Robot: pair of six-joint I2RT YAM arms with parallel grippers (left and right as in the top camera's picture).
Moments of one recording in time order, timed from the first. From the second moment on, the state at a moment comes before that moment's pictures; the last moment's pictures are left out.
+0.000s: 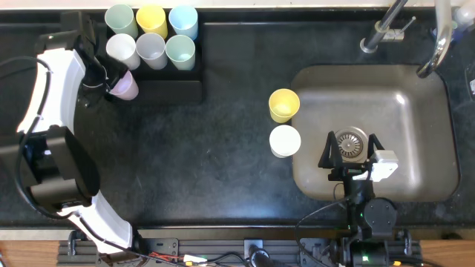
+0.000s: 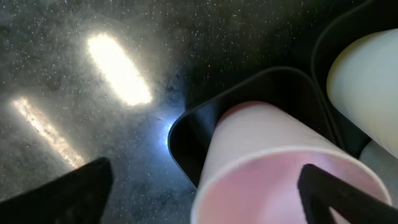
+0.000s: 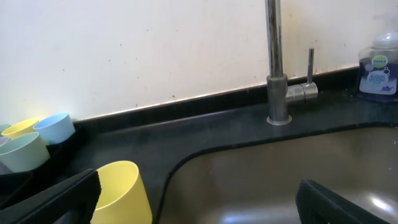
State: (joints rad) left arm 0.17 1.97 1.64 -1.10 -0.08 -0.88; right arm 0.01 0.01 0.02 -0.02 -0.03 0.25
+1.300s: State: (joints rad) left arm -0.70 2.04 1.78 -0.93 0.09 -0.86; right arm 0.01 0.01 0.02 -0.02 -0.03 0.25
